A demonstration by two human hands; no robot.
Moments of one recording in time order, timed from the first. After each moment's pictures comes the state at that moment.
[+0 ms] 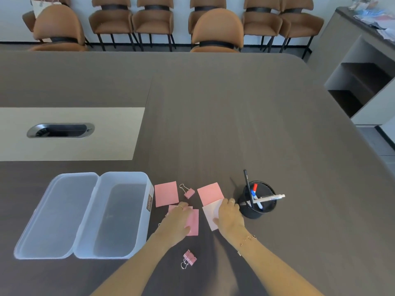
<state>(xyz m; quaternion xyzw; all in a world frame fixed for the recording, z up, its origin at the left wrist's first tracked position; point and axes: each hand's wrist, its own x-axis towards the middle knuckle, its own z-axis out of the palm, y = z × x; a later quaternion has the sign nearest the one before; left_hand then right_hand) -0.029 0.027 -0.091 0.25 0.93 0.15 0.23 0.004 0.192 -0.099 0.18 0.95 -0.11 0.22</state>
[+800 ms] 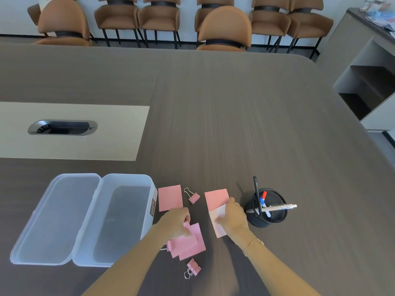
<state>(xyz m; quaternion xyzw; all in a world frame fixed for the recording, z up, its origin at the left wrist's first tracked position) -0.065 0.017 -0.109 0.18 0.90 0.17 0.36 -0.019 0.197 -0.106 0.27 0.91 -0.25 0.18</state>
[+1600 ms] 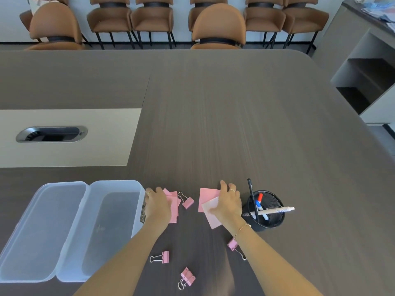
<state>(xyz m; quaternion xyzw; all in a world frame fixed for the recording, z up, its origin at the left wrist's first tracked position) -0.109 0.032 -0.111 -0.06 0.97 0.13 0.17 -0.056 0.212 -0.105 0.24 0.94 -0.22 0.14</state>
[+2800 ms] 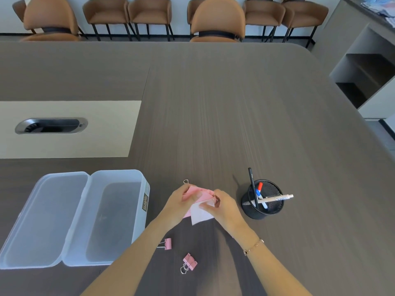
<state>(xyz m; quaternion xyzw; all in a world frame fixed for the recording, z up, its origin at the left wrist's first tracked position) -0.066 0.046 -0.083 0.08 0.79 0.54 0.29 -0.009 0.194 -0.094 0.18 0.85 -0.50 0.08</state>
